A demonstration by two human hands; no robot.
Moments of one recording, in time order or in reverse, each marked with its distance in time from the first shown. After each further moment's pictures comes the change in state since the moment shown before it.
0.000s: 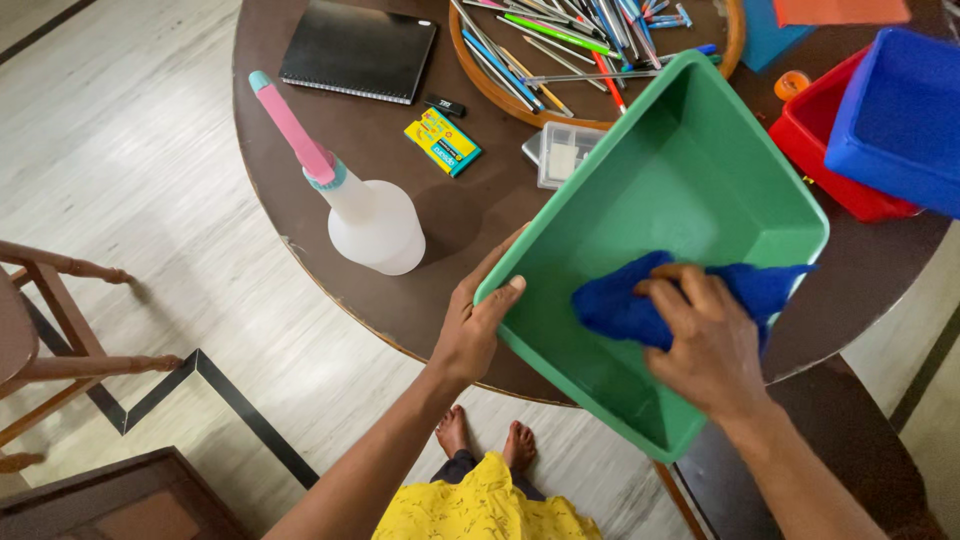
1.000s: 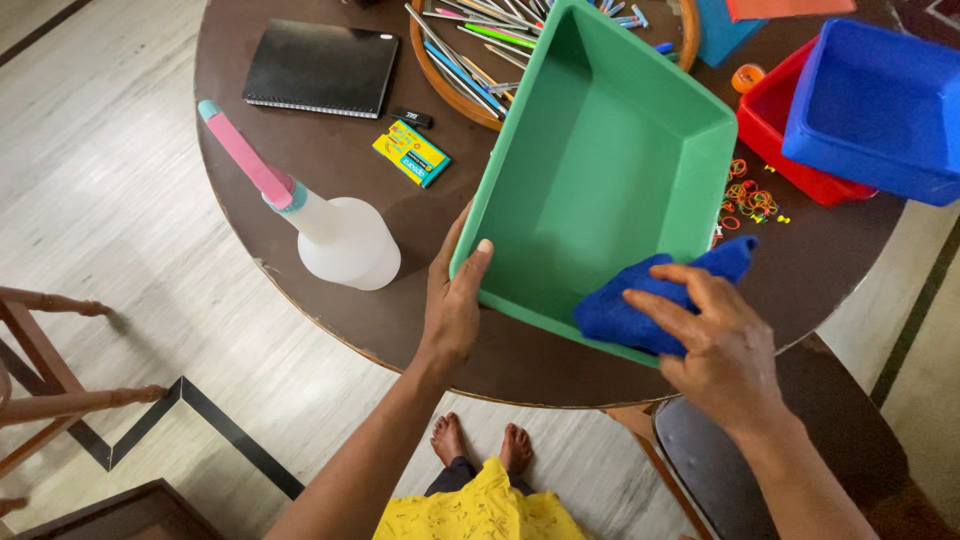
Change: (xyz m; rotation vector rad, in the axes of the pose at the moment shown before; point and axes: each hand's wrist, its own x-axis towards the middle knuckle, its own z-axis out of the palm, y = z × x) left_hand 0.033 -0.006 0.007 -0.004 0.170 0.061; right_hand -0.021 0.014 -0.023 0.005 0.103 -0.009
